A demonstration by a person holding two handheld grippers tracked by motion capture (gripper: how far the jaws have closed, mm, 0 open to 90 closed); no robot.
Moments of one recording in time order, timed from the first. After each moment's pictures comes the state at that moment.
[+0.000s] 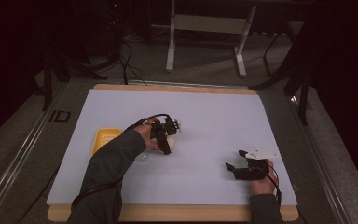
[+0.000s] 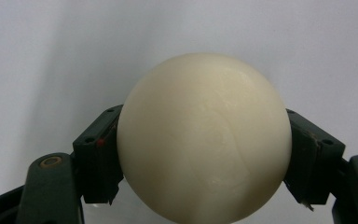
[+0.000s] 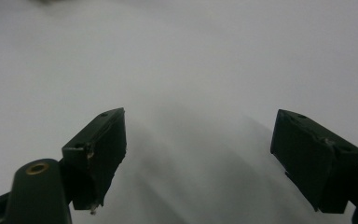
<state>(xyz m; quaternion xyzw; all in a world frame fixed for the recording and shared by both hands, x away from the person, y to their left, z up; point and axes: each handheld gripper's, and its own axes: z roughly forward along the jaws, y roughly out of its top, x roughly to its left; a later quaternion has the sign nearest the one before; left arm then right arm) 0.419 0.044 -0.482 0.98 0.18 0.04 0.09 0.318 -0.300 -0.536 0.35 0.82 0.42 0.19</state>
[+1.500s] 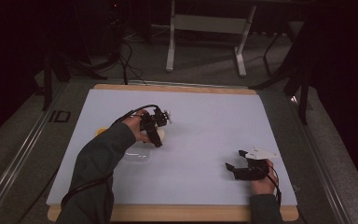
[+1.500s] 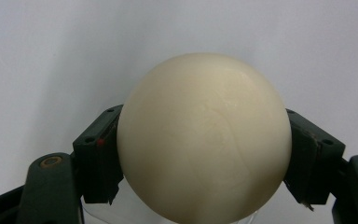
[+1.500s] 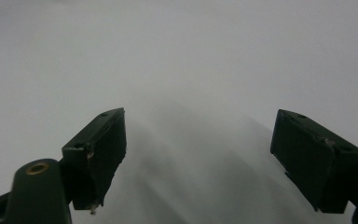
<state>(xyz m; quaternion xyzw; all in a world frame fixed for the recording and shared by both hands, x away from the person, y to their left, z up) 0.424 0.077 -0.452 0.97 0.22 0.05 0.09 0.318 -0.299 -0.536 0.35 0.82 0.42 0.19</state>
